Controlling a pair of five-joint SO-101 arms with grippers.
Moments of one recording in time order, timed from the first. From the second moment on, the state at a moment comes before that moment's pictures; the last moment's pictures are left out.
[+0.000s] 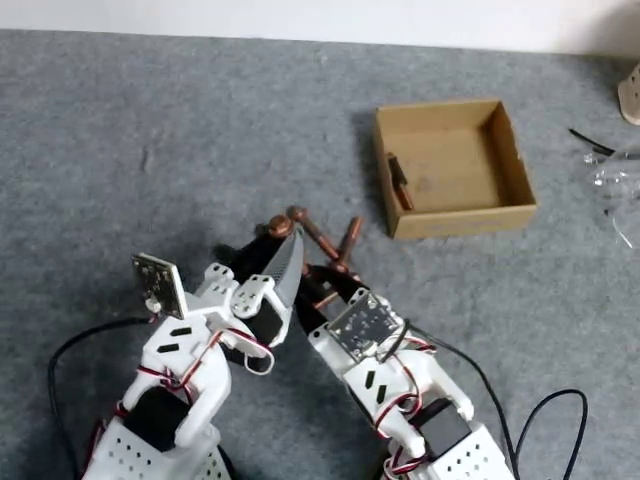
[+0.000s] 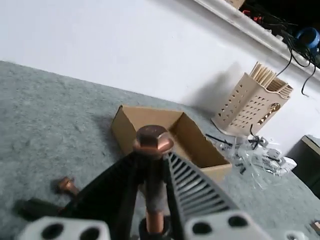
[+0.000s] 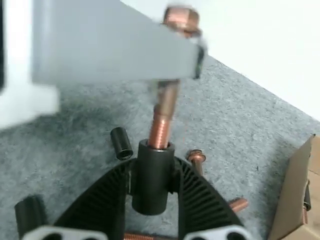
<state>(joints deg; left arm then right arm) 25.4 -103.3 89.0 25.2 32.1 -39.4 -104.2 95.9 30.1 16.7</state>
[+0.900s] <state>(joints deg) 33.3 -104.0 96.0 27.6 25.5 -37.2 -104.0 95.9 30.2 16.7</state>
